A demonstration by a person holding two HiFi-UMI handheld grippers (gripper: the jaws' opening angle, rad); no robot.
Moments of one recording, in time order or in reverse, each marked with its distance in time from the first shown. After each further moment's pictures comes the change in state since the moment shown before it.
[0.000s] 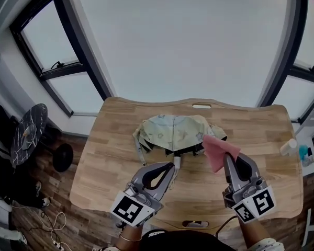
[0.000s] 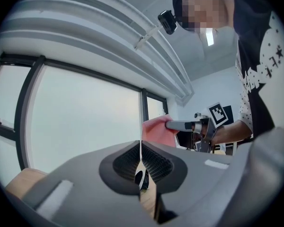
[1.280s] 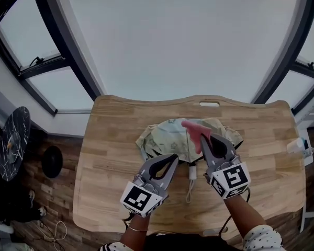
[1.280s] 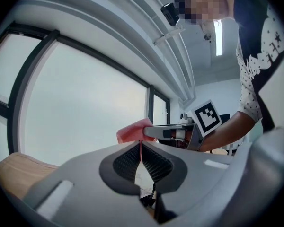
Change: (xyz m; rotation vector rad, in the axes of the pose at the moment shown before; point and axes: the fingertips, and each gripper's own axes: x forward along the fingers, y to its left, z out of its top) left arm 0.037 0.141 -0.079 -0.122 -0.037 -0.065; right arm 0.199 0.011 -0.116 -0.137 0.233 -0.086
